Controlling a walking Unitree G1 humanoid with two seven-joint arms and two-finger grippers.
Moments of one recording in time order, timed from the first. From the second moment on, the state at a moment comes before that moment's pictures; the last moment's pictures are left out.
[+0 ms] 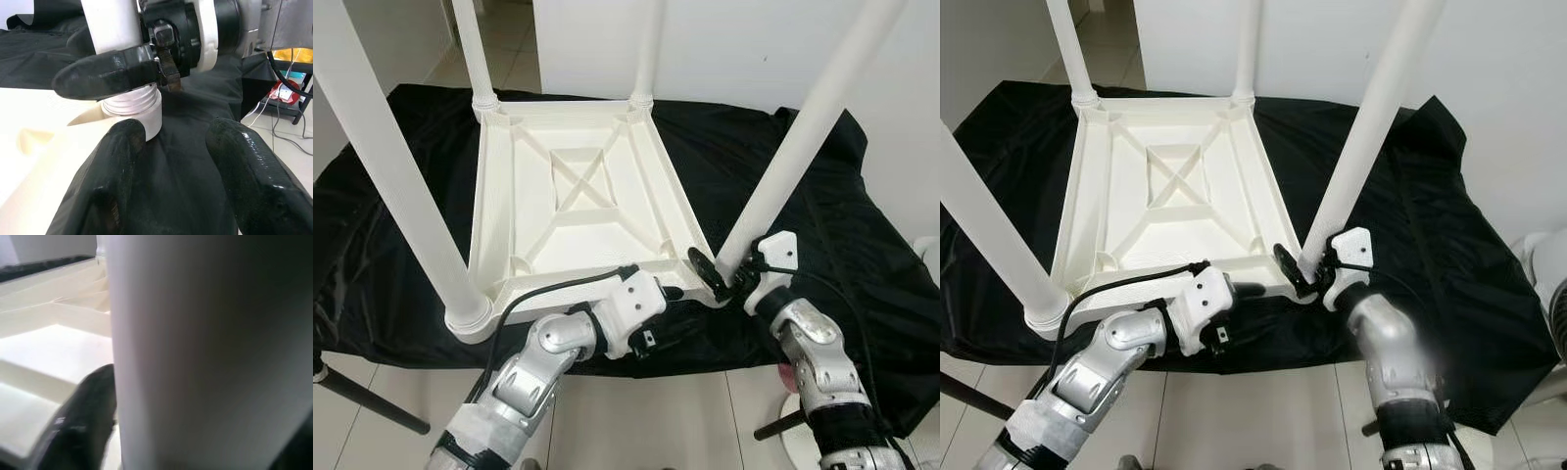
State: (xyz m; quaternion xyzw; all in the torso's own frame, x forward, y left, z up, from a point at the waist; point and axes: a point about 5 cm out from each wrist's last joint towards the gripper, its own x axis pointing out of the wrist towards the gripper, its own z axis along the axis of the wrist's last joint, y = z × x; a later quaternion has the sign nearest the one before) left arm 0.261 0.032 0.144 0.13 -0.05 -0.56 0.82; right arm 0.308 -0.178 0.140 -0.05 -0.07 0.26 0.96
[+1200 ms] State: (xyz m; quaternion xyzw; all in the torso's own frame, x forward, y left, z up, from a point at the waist) left arm 0.270 0.034 0.138 0.16 -0.04 -0.55 0.82; right arm 0.300 -0.146 0.132 0.04 -0.05 0.06 1.00
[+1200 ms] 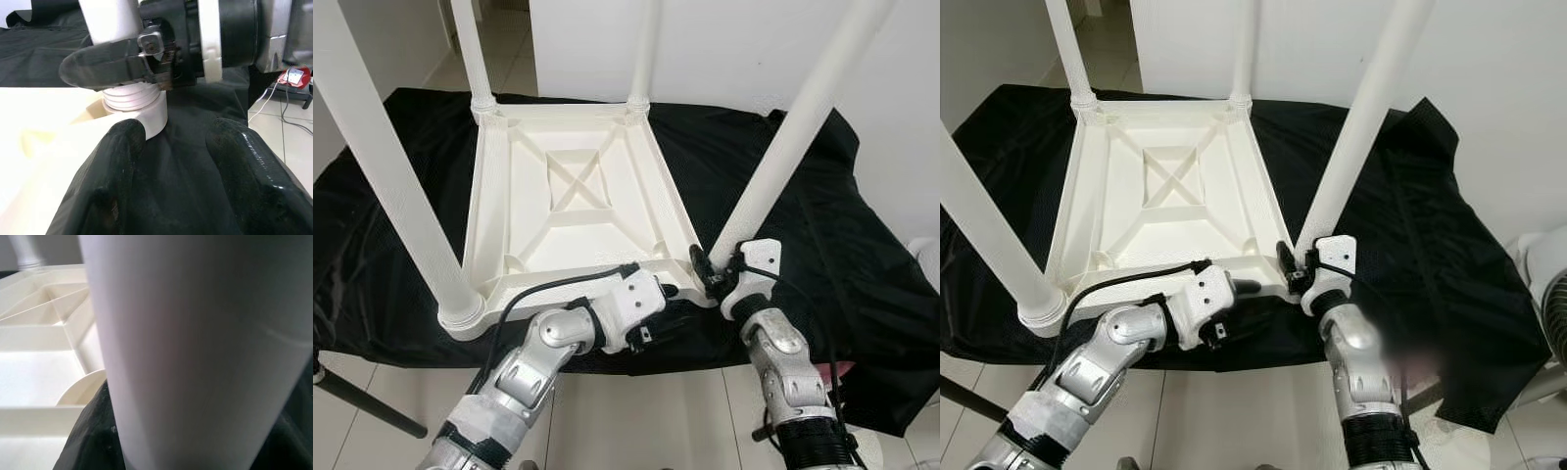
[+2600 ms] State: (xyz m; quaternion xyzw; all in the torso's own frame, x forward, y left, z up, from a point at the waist) left arm 0.272 0.031 0.138 0.16 -0.05 -0.55 0.82; right arm 0.299 -0.177 0.140 -0.05 -0.06 0.26 0.96
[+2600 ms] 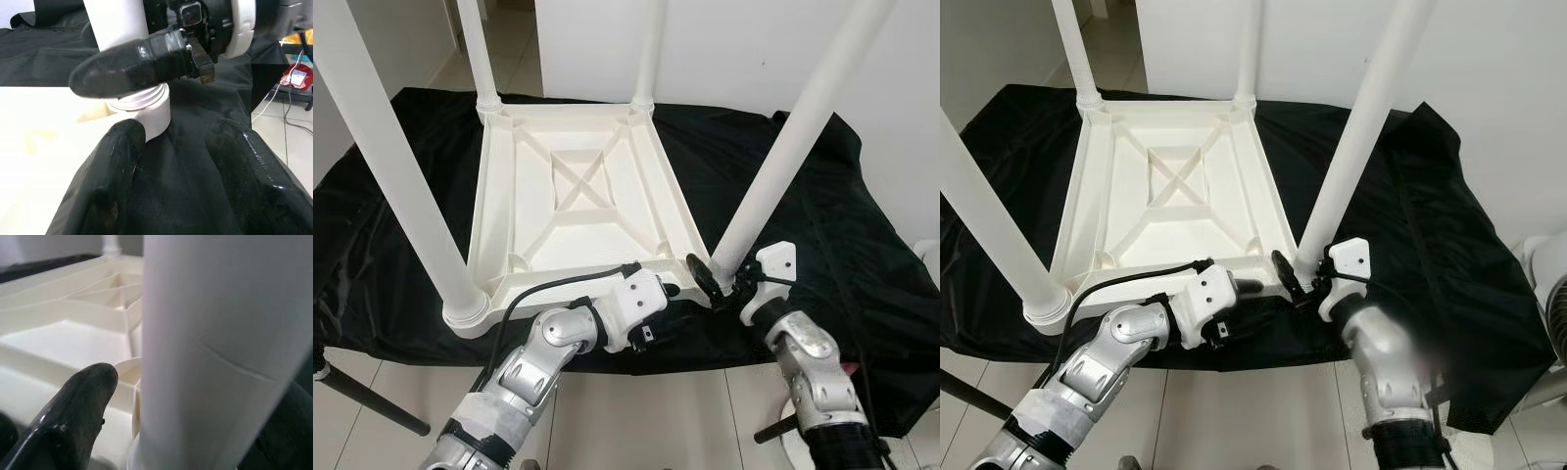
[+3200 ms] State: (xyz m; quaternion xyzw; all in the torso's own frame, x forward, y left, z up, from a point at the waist) left arm 0.272 0.031 0.138 0.16 -0.05 -0.55 0.82; right arm 0.305 -0.185 0.133 -0.05 -0.04 0.30 0.95
